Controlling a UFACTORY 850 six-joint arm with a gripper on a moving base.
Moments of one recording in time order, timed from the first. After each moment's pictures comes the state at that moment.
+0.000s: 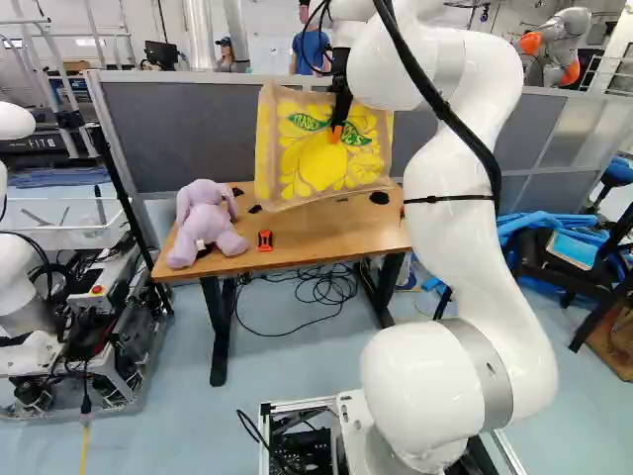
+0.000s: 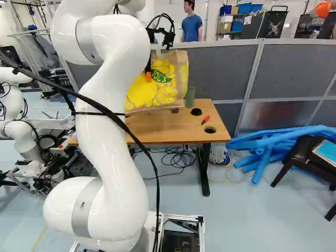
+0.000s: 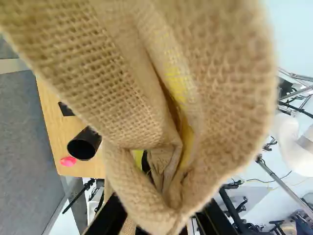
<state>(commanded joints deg) 0.9 -34.3 -120.9 4.9 -93.2 74.0</state>
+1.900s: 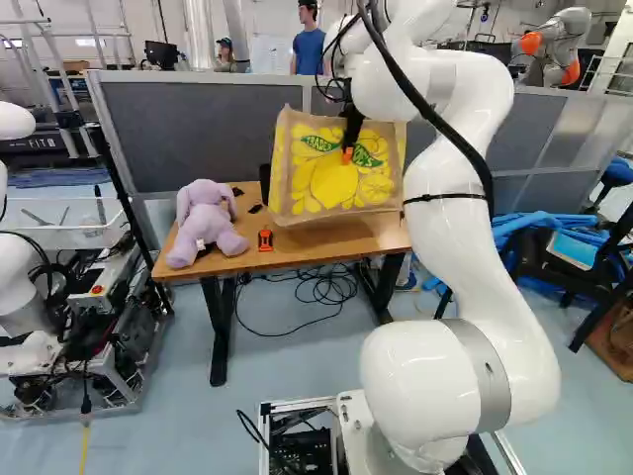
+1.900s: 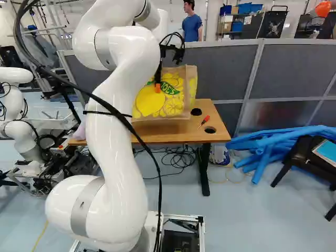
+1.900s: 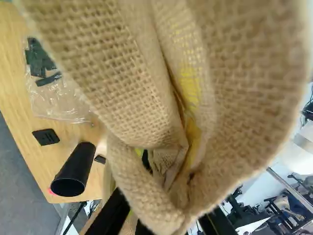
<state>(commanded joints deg) -3.3 -40.0 -118.5 4.9 -93.2 74.0</state>
